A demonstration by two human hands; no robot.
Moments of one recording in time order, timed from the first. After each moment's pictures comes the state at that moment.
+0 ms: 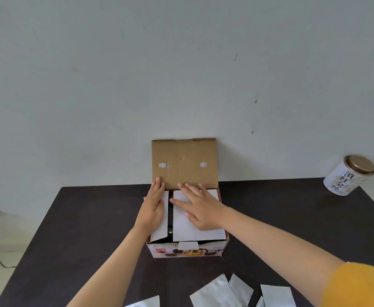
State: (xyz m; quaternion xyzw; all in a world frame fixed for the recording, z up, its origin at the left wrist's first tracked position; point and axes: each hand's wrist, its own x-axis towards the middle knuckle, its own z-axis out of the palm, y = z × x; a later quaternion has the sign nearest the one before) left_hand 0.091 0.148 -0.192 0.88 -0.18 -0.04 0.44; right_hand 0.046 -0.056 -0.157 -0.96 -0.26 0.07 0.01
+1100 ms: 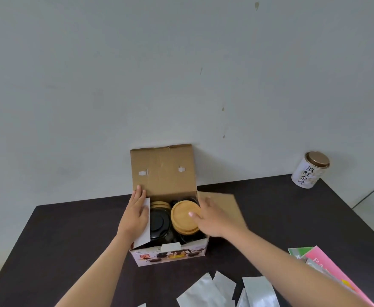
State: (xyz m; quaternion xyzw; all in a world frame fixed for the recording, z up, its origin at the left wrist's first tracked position) left_hand 0.088 0.142 -0.187 0.90 -0.18 -0.03 0.38; right_hand -0.016 -0.085 -0.132 -0.95 0.12 0.19 0.21
